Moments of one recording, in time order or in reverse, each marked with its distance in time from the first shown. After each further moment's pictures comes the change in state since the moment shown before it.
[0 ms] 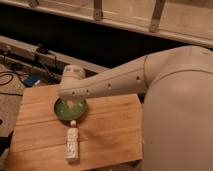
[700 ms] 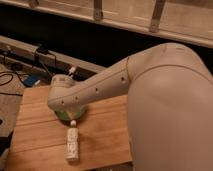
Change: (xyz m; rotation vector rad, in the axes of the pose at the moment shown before) arm 0.066 0.013 -0.001 0.088 0.158 0.088
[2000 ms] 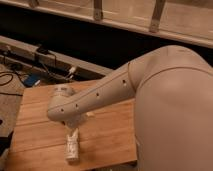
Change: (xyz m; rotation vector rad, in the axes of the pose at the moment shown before) arm 0.052 0.056 0.004 -0.144 0.124 -0.098
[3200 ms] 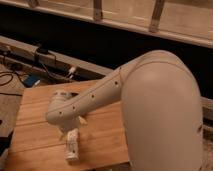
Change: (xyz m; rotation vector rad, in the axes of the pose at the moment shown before) arm -0.020 0.054 0.029 -0.127 -0.006 0.121
